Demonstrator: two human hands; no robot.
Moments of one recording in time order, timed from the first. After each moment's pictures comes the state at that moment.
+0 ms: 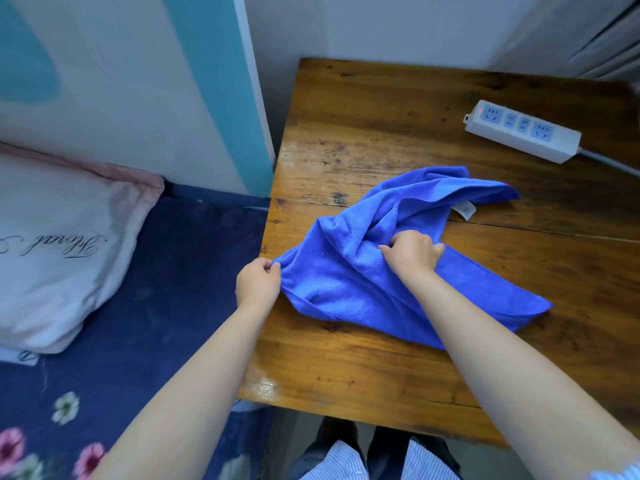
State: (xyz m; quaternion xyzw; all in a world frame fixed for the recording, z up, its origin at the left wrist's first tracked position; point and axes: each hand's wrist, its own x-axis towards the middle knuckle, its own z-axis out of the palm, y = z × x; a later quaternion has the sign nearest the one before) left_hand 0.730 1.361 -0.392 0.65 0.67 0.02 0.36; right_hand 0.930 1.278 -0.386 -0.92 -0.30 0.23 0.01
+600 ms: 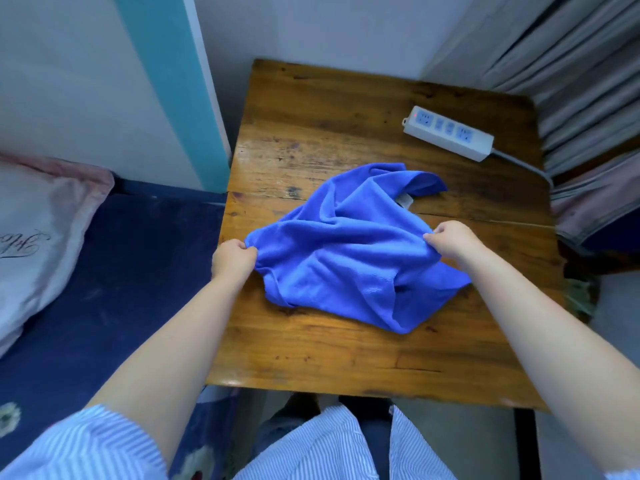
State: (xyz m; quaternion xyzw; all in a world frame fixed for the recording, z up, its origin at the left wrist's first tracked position) left_hand 0.757 1.363 -0.386 0.63 0.67 -0.01 0.40; right_hand 1.013 1.198 -0.308 -0.93 -0.15 0.33 0.04
